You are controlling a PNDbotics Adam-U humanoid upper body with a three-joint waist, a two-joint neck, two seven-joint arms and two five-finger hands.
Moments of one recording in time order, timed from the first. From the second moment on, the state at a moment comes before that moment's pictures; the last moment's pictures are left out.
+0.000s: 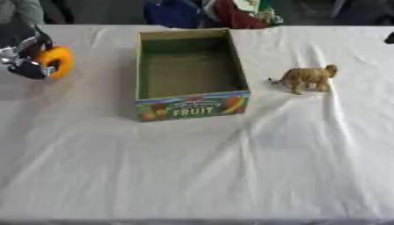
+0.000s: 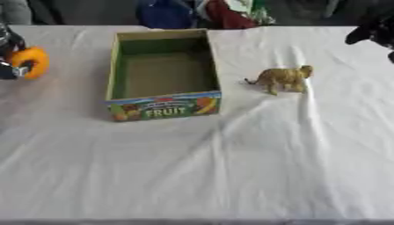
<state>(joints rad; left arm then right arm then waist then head) -0.78 0.70 -0.07 -1.12 -0.95 -0.22 -0.25 -0.43 -0.58 -0.06 -1.62 -0.40 -0.33 0.36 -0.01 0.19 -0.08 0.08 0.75</state>
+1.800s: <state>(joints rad) -0.87 0.38 -0.23 -1.16 -0.77 -0.26 -0.22 -0.47 -0.56 -0.04 -1.58 -0.40 -0.33 0.39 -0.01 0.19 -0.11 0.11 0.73</state>
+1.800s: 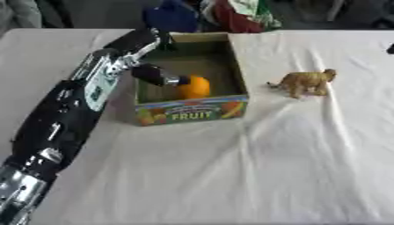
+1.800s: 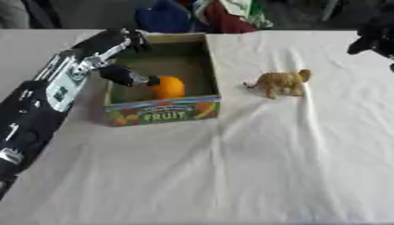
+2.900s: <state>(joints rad) -0.47 0.52 -0.03 -1.79 -0.04 -0.02 0.07 -0.71 -0.80 0.10 -1.25 -0.11 -0.58 0.58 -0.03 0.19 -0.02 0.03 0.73</state>
